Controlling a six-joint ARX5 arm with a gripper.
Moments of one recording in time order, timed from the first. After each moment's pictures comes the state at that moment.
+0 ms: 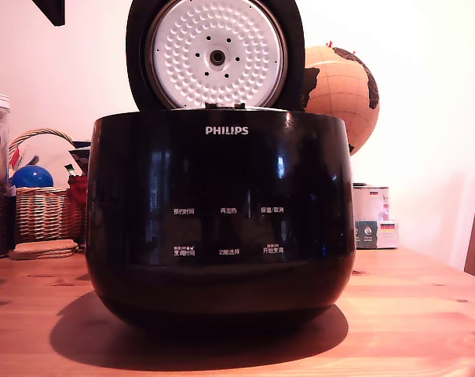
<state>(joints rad) -0.29 1.68 2.10 -1.36 -0.09 0.19</state>
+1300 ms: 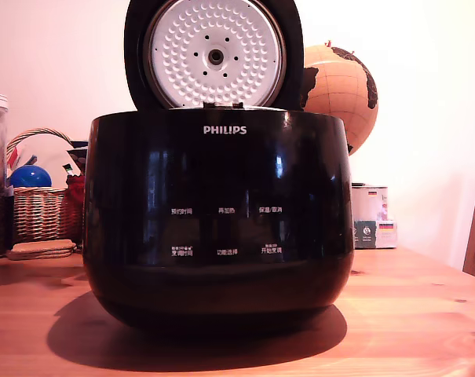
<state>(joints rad) -0.26 1.80 2.10 -0.85 0.52 0.00</state>
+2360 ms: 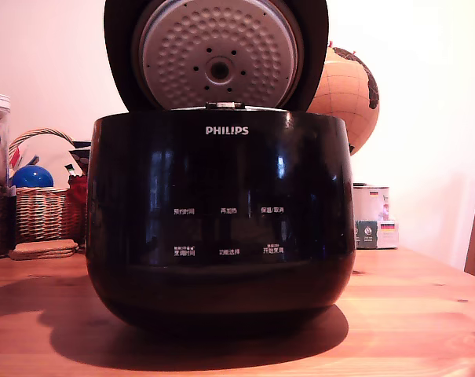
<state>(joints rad) -0.52 1.81 2.10 -1.23 0.46 0.09</state>
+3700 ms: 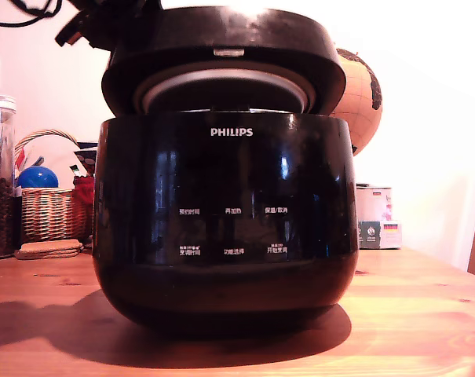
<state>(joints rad) -0.63 1.22 0.98 -0.20 0.13 -0.13</state>
